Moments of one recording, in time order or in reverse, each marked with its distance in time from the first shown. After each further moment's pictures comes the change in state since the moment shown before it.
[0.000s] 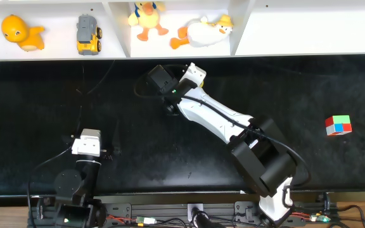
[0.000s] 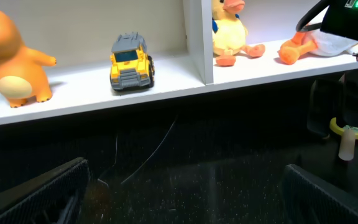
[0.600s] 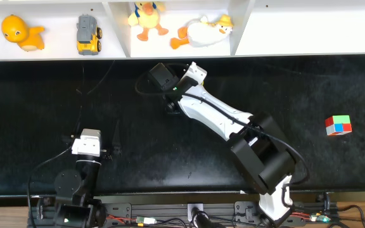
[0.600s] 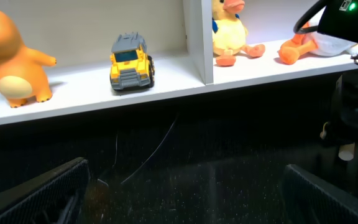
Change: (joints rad) left arm 0.000 0.000 0.000 0.000 0.000 0.000; right arm -0.016 0.015 0.015 -0.011 -0.028 0.000
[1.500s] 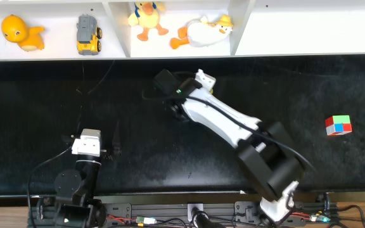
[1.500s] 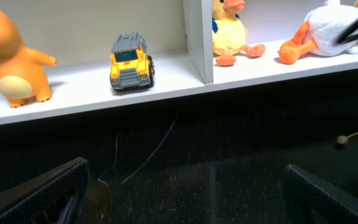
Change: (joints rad) left arm 0.000 0.000 0.000 0.000 0.000 0.000; right arm 0.001 -0.101 -0.084 -0.191 0.031 -0.044
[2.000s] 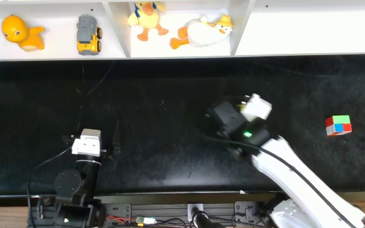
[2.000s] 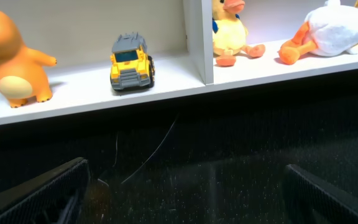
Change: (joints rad) left arm 0.000 0.000 0.000 0.000 0.000 0.000; right arm -0.126 -0.690 -0.411 -0.164 0.014 -0.072
